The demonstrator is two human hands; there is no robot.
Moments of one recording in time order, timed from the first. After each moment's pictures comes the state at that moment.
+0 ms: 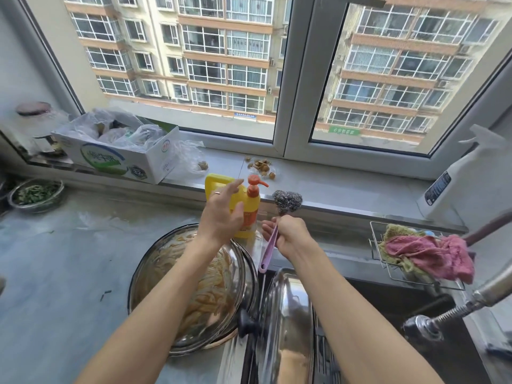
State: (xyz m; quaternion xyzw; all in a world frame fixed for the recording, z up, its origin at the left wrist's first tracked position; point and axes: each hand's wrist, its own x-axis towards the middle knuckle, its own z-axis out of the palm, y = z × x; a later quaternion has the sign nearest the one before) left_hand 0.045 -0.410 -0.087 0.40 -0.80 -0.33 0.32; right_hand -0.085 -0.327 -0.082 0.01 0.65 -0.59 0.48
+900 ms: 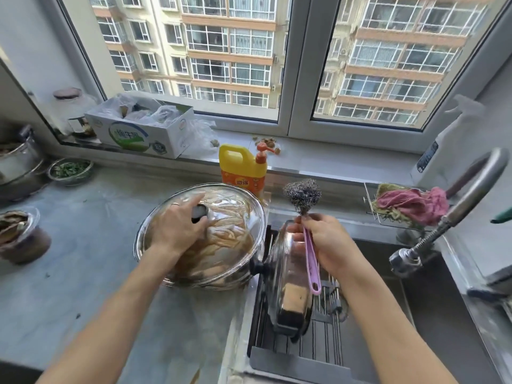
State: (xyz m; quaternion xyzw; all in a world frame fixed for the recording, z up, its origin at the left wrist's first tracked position) left_hand 0.202 -0.328 -0.092 0.52 -0.82 -0.15 0.16; right_hand -0.014 -0.148 -0.026 -0.17 0.65 -0.57 0.47
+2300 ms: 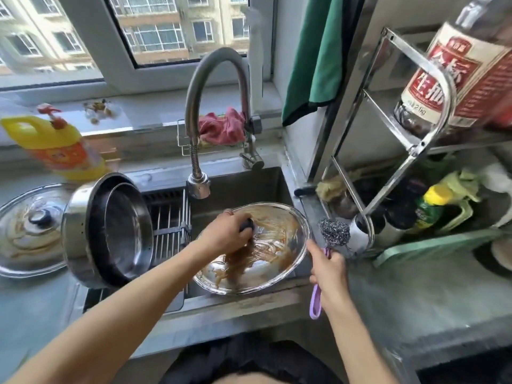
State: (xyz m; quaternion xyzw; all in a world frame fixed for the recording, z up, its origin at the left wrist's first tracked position) left_hand -0.136 0.029 -0.154 0.25 -0.93 -0.25 -0.10; right_hand -0.212 0.242 -0.181 0.11 0.76 -0.59 0.24
